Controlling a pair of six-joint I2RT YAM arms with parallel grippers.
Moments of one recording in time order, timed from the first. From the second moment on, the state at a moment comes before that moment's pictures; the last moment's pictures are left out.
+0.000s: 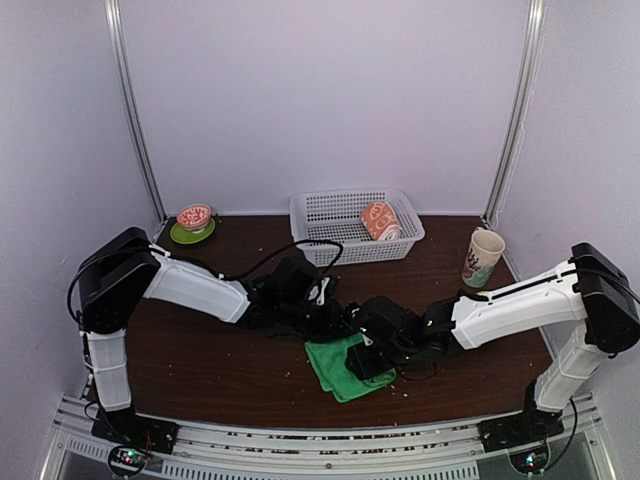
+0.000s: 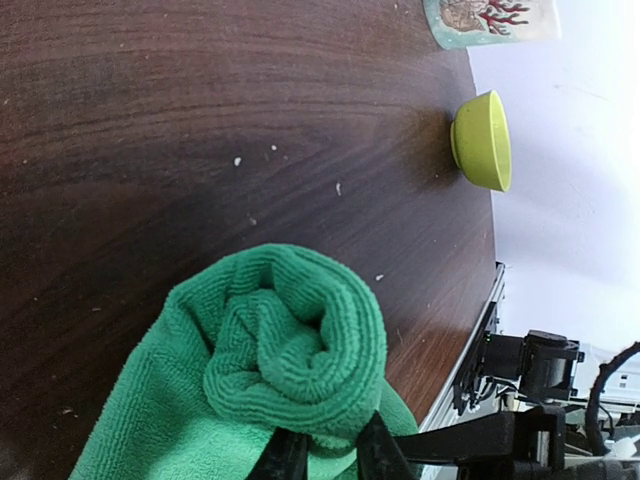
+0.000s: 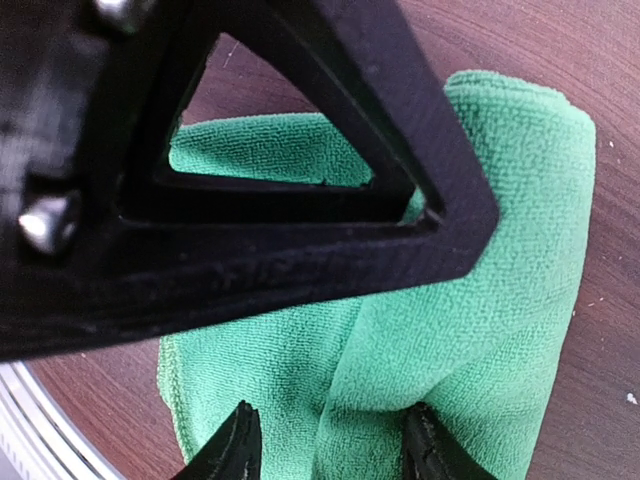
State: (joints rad) left arm -0.96 1.98 1.11 0.23 0.41 -0.98; right arm 1.13 1.64 0.89 -0.26 0.14 0.66
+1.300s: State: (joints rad) left arm -0.95 2.02 1.14 0.25 0.45 -0.99; right arm 1.09 1.46 0.90 -0.37 0.09 0.66
